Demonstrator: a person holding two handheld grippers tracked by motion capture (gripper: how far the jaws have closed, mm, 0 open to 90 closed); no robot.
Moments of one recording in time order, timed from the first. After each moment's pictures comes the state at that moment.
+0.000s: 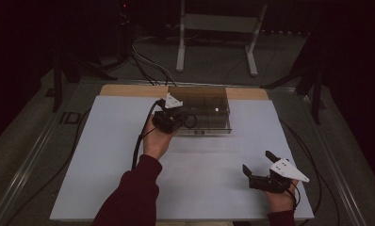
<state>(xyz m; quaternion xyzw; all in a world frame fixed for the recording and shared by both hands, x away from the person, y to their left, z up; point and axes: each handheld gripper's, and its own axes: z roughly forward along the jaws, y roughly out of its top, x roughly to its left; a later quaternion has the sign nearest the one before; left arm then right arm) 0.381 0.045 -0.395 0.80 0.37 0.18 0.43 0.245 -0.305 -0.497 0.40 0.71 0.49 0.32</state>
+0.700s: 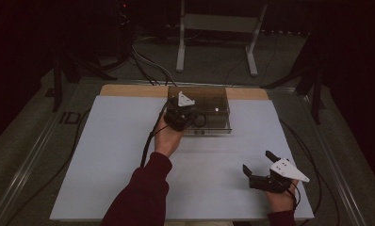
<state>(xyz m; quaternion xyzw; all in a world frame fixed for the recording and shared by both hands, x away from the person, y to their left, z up) 0.393 0.015 -0.399 0.81 0.36 0.17 0.43 0.245 -0.305 -0.497 0.40 0.71 0.49 0.32</state>
